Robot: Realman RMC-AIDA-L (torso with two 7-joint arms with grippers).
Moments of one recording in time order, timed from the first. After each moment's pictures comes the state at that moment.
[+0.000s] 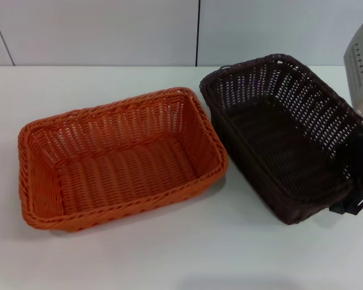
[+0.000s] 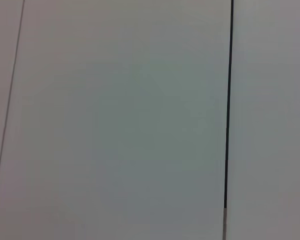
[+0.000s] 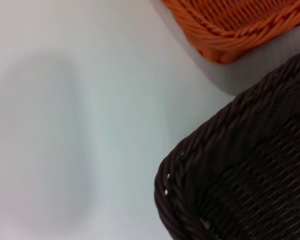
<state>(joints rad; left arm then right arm) -0.23 -2.07 -1.42 -0.27 2.60 1.24 -0.14 0.81 2.02 -1.14 -1.23 -2.70 -1.86 1.85</state>
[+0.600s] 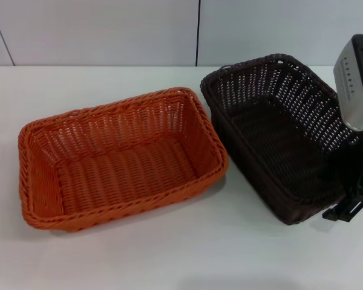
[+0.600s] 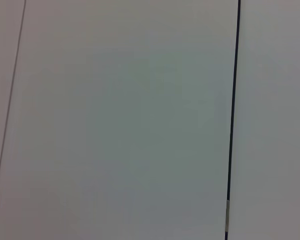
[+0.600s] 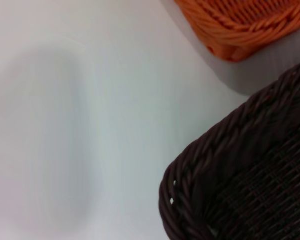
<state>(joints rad) -0.24 -2.06 -1.43 -0.26 2.60 1.21 -0.16 0.81 2.03 -1.14 -1.17 -2.71 -1.81 1.83</state>
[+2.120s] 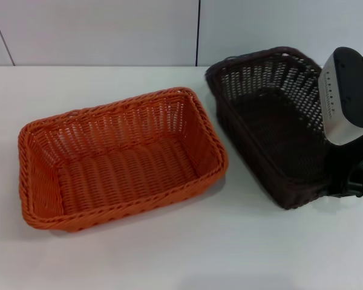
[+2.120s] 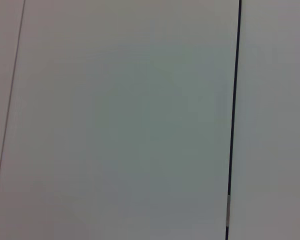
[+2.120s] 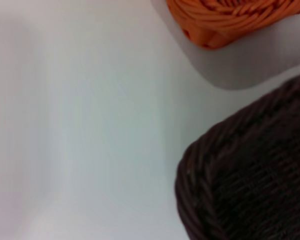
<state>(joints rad) -0.24 -2.06 -1.43 -0.26 2.60 1.20 -0.16 0.76 2.07 -1.24 -1.22 -2.76 -1.69 1.82</state>
